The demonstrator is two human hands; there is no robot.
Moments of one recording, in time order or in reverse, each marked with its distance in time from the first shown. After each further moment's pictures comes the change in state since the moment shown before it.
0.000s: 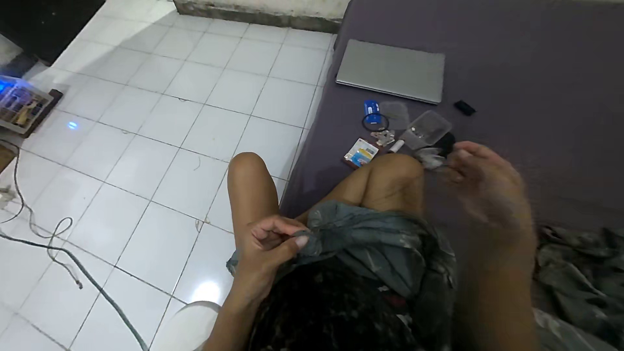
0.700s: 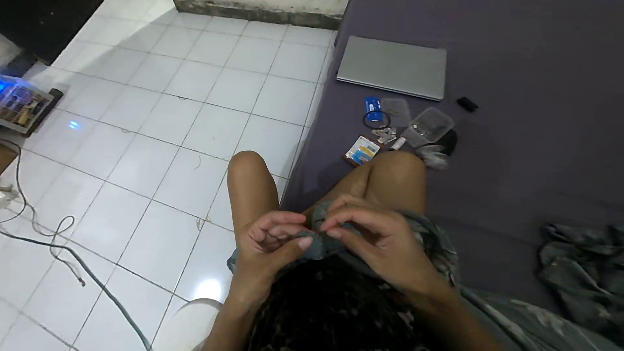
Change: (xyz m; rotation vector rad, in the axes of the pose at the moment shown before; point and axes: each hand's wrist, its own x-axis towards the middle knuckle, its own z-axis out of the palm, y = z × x) left_hand -0.002 0.011 0.007 0.057 0.033 0.002; right_hand -0.088 -0.020 0.124 0.003 -0.638 -0.552
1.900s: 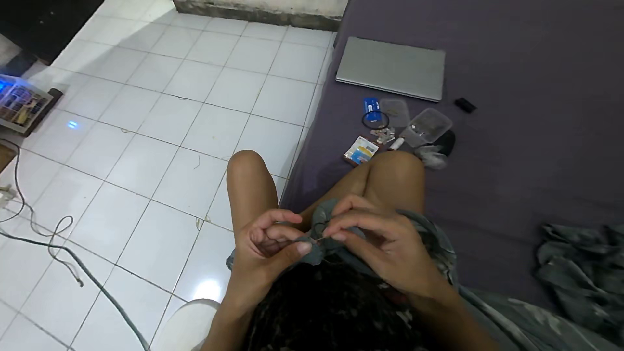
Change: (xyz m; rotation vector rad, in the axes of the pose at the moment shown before) left_hand -0.003 0.000 -0.006 0.023 -0.081 0.020; right_hand -0.004 -0.004 -0.003 -0.028 -0.001 -0.031
